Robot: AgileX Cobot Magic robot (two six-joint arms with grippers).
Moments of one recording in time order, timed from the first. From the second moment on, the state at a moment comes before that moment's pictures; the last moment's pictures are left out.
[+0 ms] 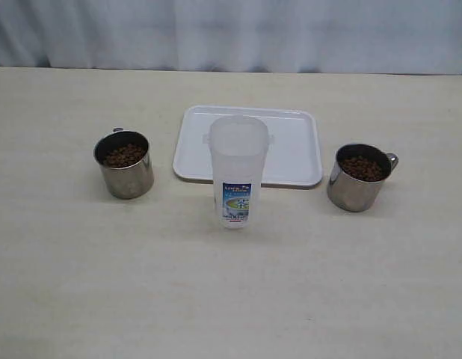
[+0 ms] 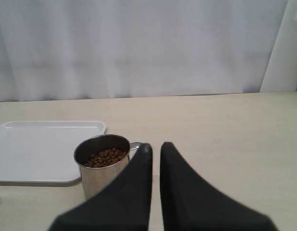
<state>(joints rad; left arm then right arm) -0.03 0.00 0.00 -0.06 0.20 0.14 0.11 0.00 0.00 -0.01 0.21 0.02</state>
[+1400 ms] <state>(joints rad) -0.03 0.00 0.00 -0.06 0.20 0.14 0.11 1.02 0.00 -0.34 -0.62 0.19</state>
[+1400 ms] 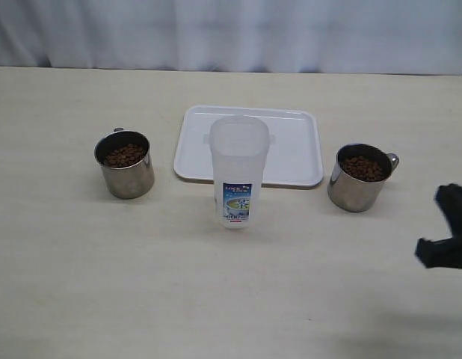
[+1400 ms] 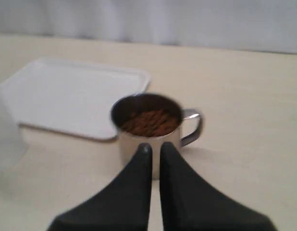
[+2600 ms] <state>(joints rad) -0.03 0.00 0.00 -0.06 0.20 0.14 0.12 2.07 -0.40 -0.42 -1.16 -0.08</state>
